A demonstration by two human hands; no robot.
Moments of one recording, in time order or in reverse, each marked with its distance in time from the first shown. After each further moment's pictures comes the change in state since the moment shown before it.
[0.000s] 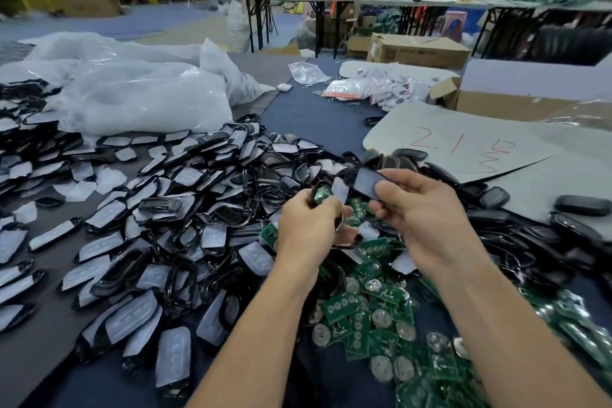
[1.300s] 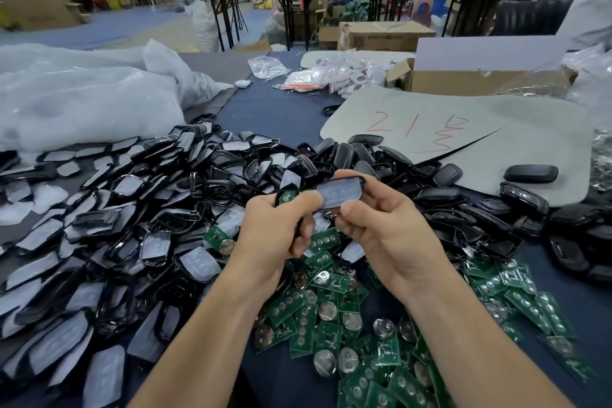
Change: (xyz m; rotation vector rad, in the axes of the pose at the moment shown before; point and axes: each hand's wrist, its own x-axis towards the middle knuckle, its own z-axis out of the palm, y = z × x) left_hand -0.010 -0.007 0.019 0.072 -0.187 0.065; right_hand -0.018 0.020 -0.045 0.284 -0.264 -0.033
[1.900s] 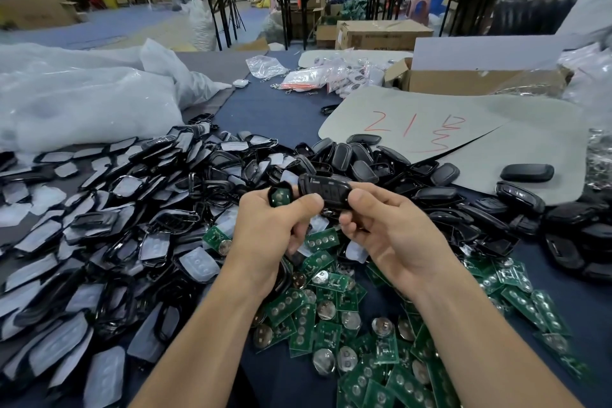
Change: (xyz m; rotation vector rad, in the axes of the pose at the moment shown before) left_hand 0.000 0.002 -0.004 0.013 0.010 0.153; right_hand 0.002 -0.008 -0.006 0.014 0.099 0.176
